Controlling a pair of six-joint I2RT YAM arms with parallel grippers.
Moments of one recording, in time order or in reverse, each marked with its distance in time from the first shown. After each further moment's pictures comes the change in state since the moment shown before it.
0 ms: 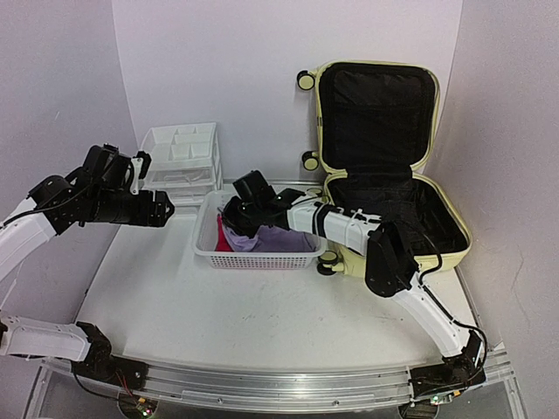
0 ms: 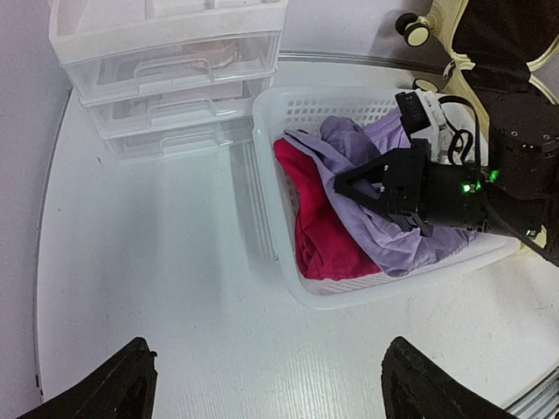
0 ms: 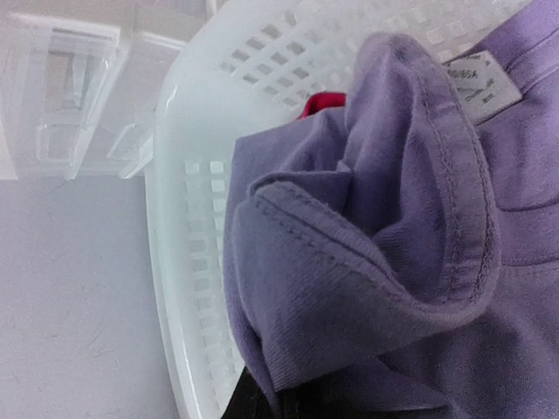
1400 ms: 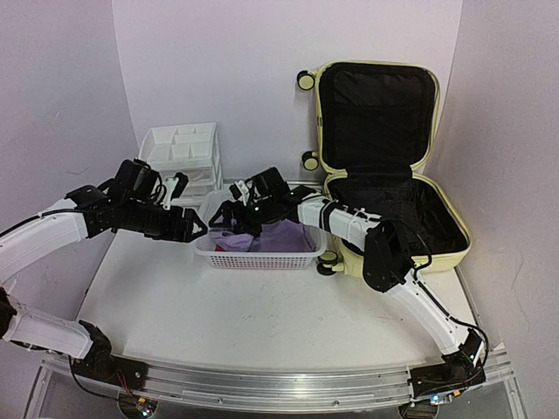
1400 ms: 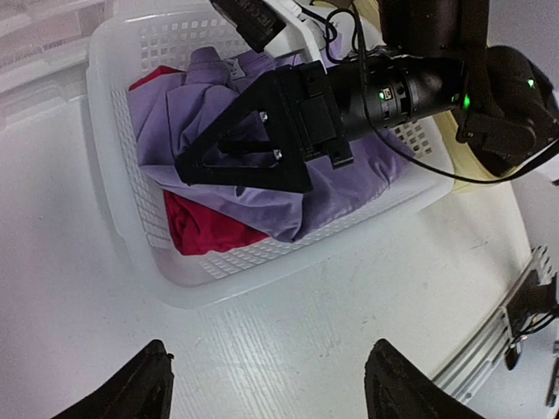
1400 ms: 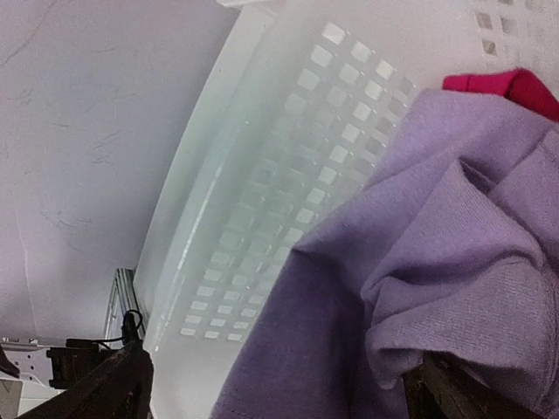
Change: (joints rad) left arm 0.004 0.152 -0.118 0.216 0.357 -0.004; right arm -0.104 0.132 0.137 -0.007 -0.588 -0.571
